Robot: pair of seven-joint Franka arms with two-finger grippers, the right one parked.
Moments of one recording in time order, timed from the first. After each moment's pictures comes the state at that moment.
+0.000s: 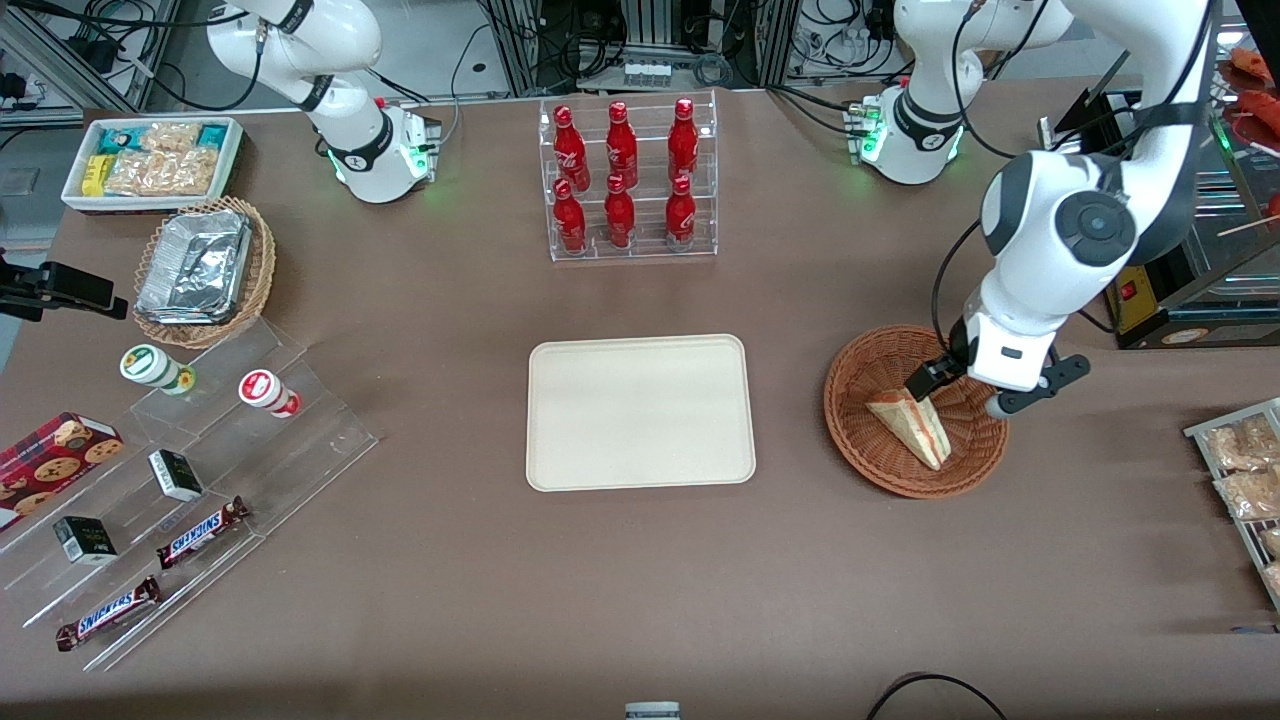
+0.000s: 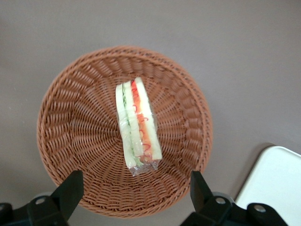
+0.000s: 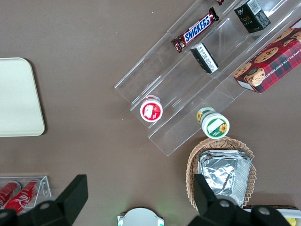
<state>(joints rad) -0.11 0.08 -0.10 -2.17 0.02 2.31 -0.71</state>
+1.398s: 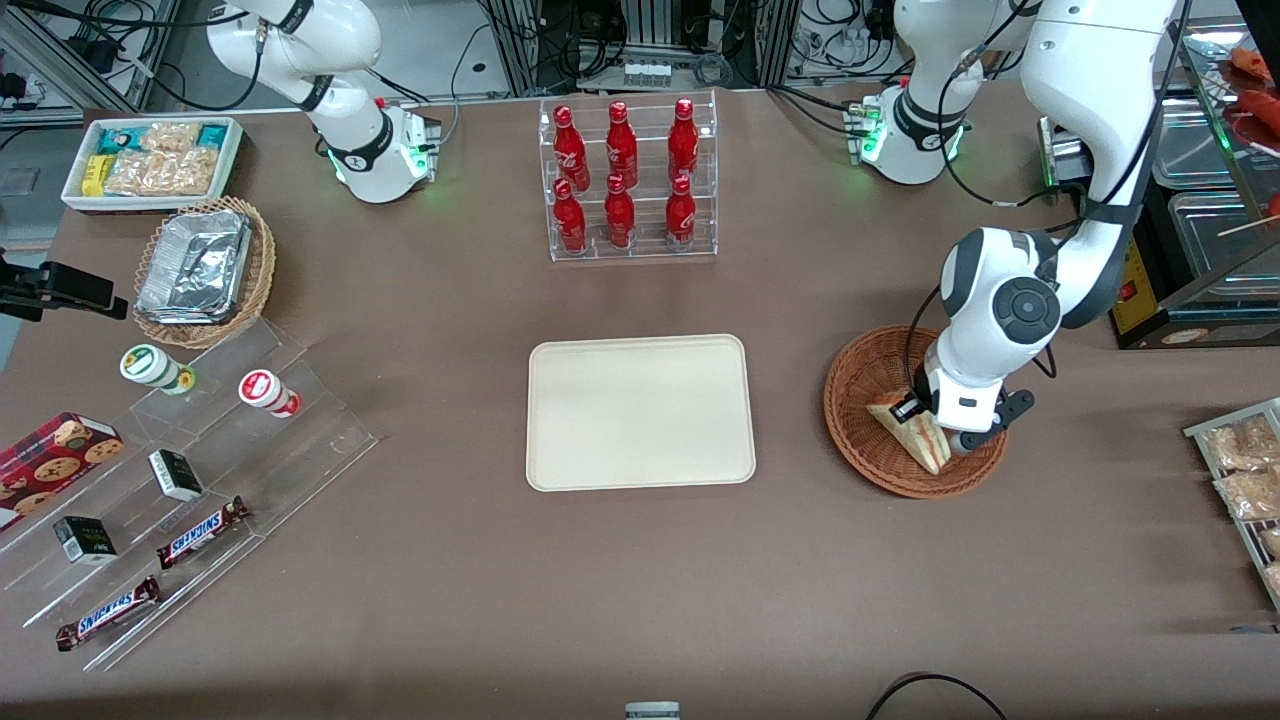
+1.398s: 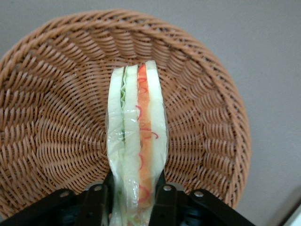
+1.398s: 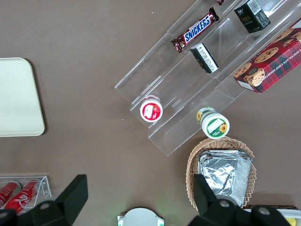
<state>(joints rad) -0.11 0.29 -0.10 -2.13 0.05 2.42 -0.82</state>
